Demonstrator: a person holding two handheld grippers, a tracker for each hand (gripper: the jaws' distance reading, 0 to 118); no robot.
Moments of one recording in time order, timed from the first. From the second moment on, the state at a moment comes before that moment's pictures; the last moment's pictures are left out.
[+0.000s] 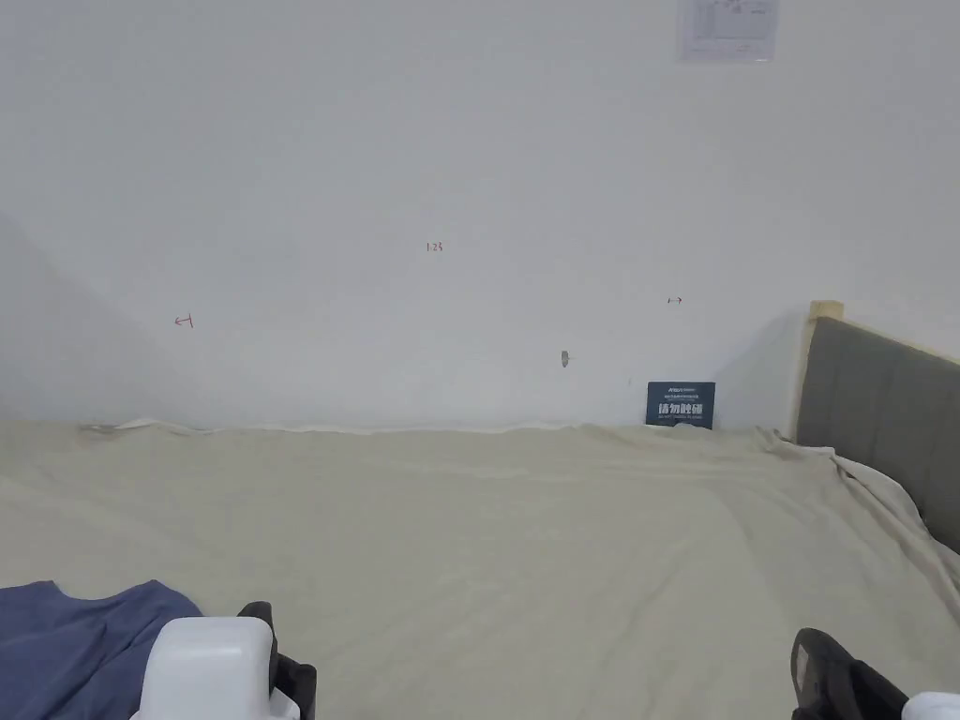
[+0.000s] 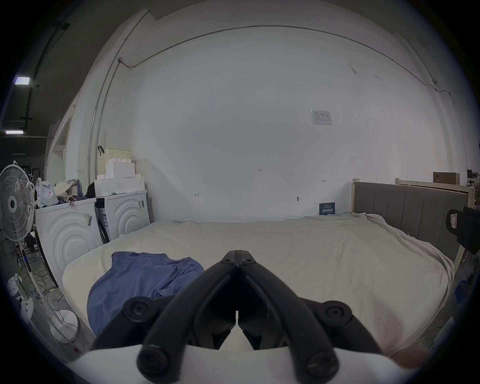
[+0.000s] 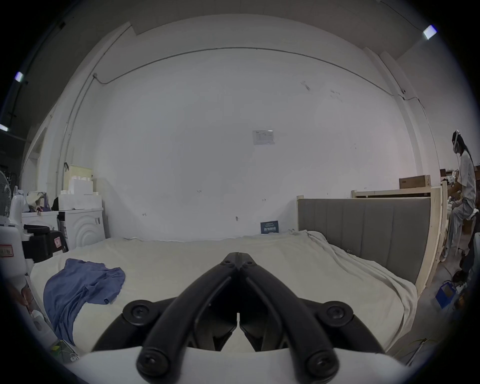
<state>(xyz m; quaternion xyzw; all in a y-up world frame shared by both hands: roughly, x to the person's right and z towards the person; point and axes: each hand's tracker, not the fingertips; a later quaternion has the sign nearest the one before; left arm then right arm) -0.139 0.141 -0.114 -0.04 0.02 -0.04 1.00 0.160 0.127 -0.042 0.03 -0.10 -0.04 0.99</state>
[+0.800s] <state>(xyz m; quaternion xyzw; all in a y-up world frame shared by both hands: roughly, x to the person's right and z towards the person) -0.353 0.128 -0.056 -0.10 0.28 0.02 0.96 -0.019 0.116 -0.149 -0.04 0.16 0.00 0.99</state>
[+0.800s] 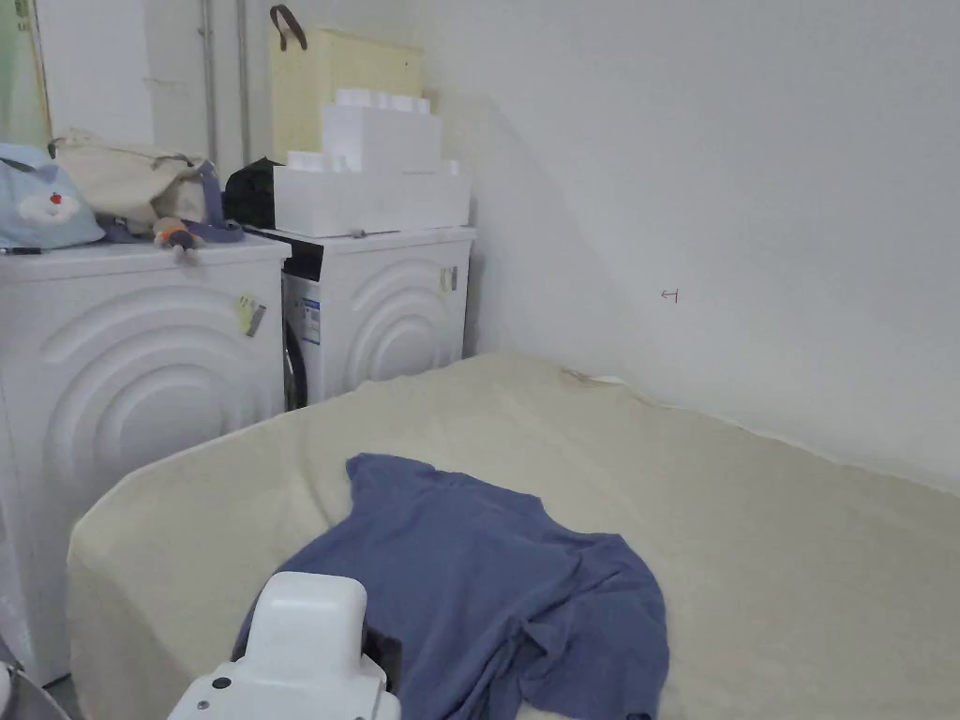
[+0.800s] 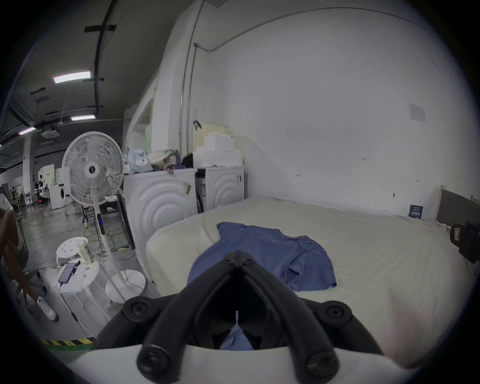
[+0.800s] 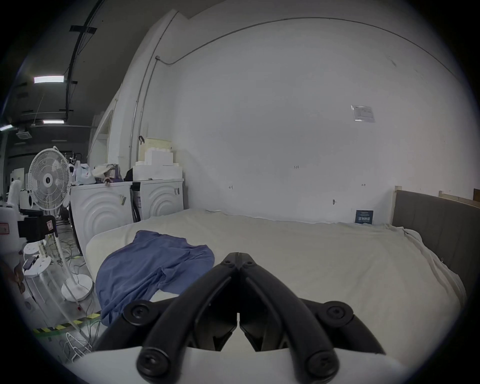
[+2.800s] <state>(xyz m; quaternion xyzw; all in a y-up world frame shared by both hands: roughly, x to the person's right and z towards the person) -0.436 0.279 -0.338 -0.32 0.06 -0.02 0.95 0.113 0.099 -0.203 -0.20 0.06 -0.07 0.98</state>
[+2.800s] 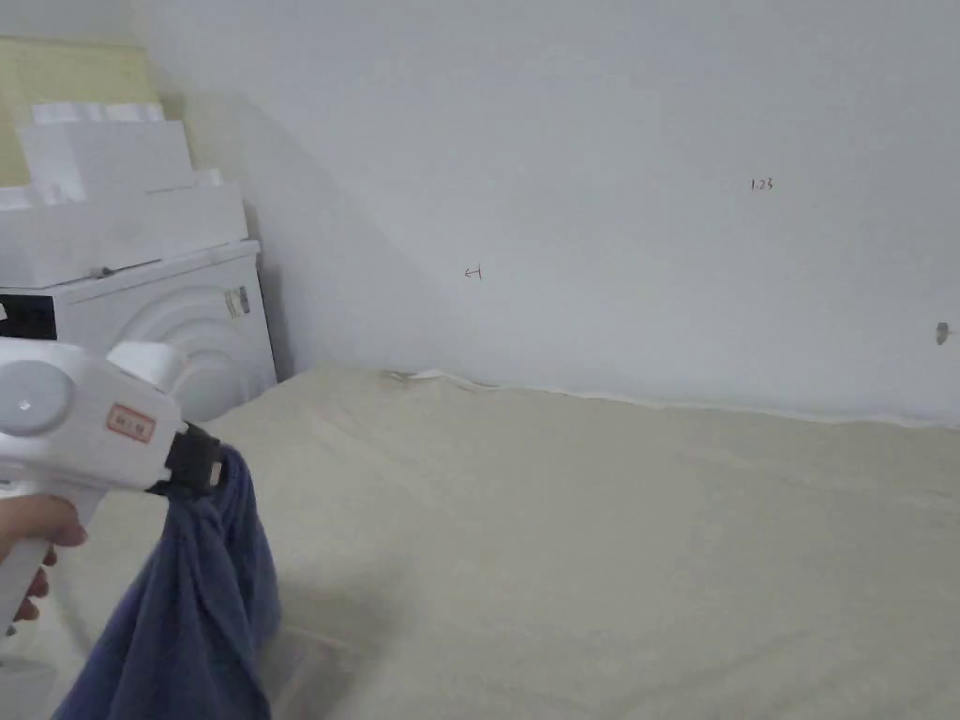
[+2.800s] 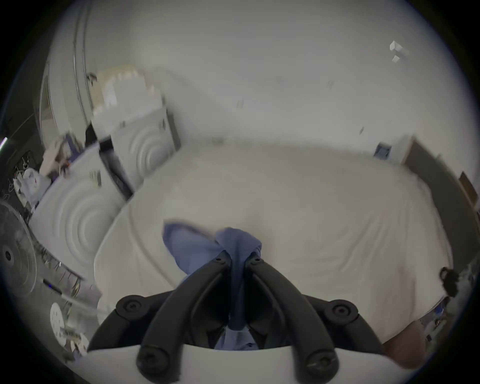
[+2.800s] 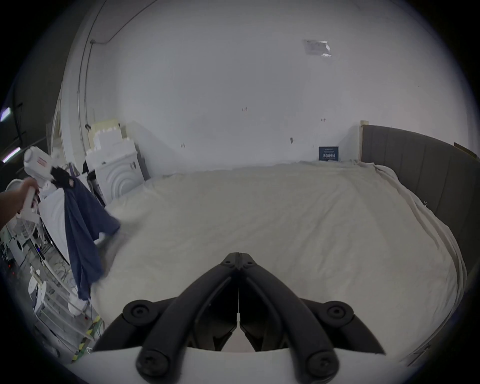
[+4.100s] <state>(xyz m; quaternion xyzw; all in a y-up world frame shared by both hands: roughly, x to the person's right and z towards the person) 0.048 0.027 -0.426 -0.62 -0.29 0.03 0.73 0.250 0.064 -0.139 -0.22 -0.06 -0.16 0.96</state>
